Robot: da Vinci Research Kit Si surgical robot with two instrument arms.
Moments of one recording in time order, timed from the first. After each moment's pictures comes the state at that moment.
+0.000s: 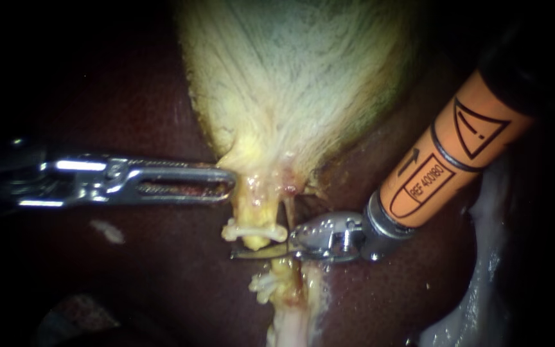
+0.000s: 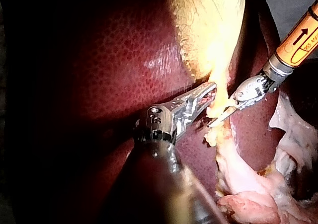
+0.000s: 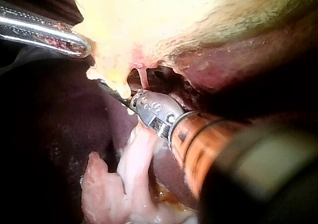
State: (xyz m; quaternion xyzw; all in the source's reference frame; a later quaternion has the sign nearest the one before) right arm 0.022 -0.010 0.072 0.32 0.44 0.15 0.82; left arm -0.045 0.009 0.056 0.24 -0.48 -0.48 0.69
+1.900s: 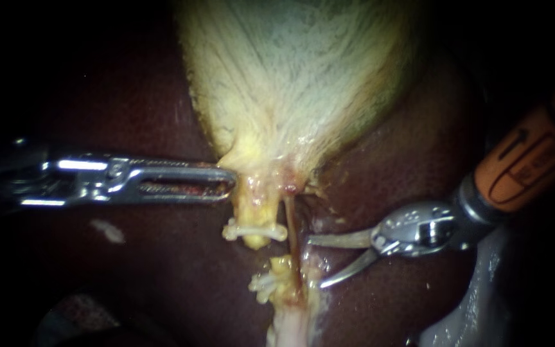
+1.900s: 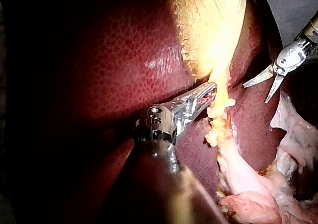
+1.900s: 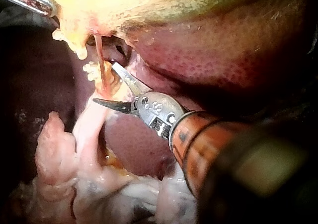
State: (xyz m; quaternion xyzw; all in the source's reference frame) right arm 0.010 -0.005 0.065 0.19 0.46 0.13 0.86; left arm -0.045 0.009 0.057 0.24 -0.48 -0.48 0.69
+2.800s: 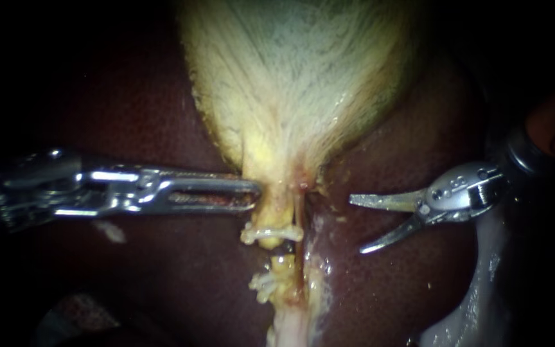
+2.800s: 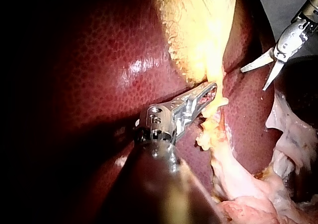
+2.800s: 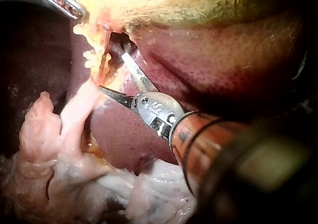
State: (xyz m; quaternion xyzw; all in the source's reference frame) right arm 0.008 -0.003 0.064 0.14 0.47 0.11 0.87; left arm -0.049 0.008 0.060 0.24 -0.48 -0.48 0.69
